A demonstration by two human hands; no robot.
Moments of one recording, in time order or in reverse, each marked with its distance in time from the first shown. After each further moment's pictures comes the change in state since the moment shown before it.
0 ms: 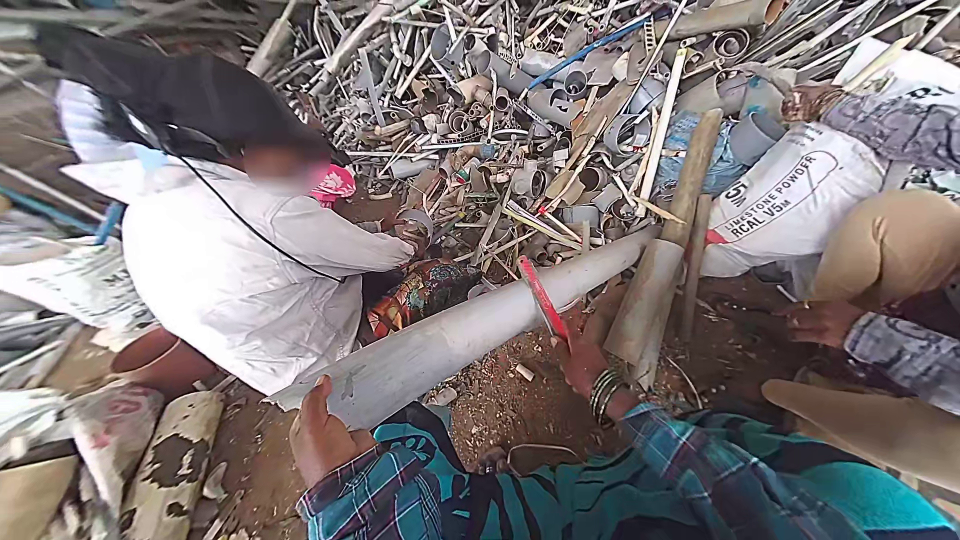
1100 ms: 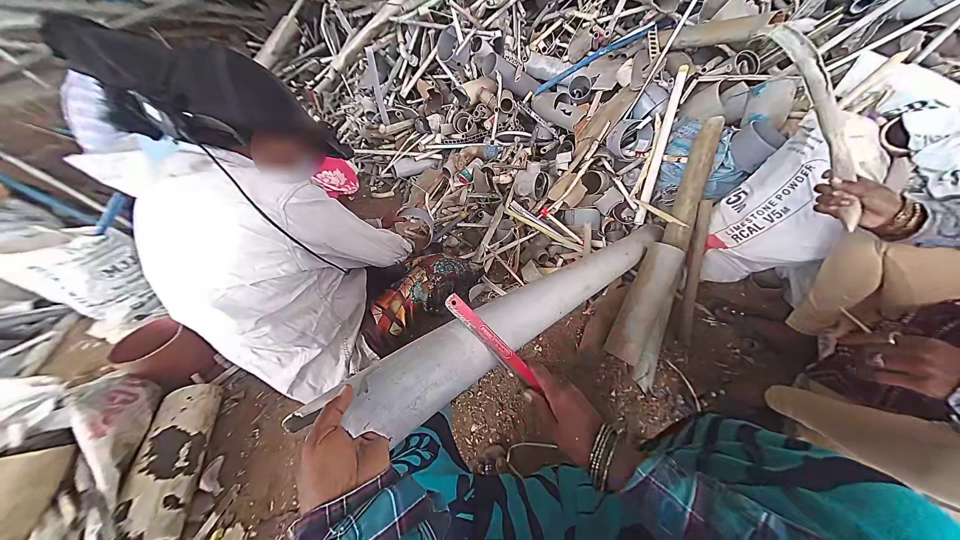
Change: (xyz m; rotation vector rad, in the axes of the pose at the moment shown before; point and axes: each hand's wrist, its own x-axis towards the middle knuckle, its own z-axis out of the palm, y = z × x) left_hand -0.027 0.022 -0.007 -0.210 -0.031 -0.266; right_hand -0.048 0.002 0.042 -0.101 -0.050 -0.371
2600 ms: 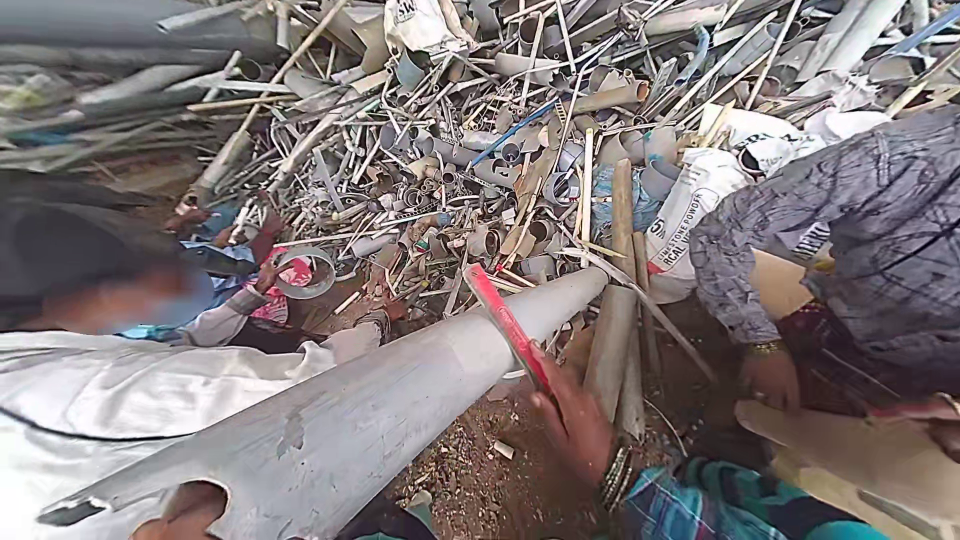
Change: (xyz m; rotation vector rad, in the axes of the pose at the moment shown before) left_hand -0.002 0.032 0.020 -0.310 -0.994 0.367; right_hand -0.008 0.041 -0.078 -0.004 0.889 -0.388
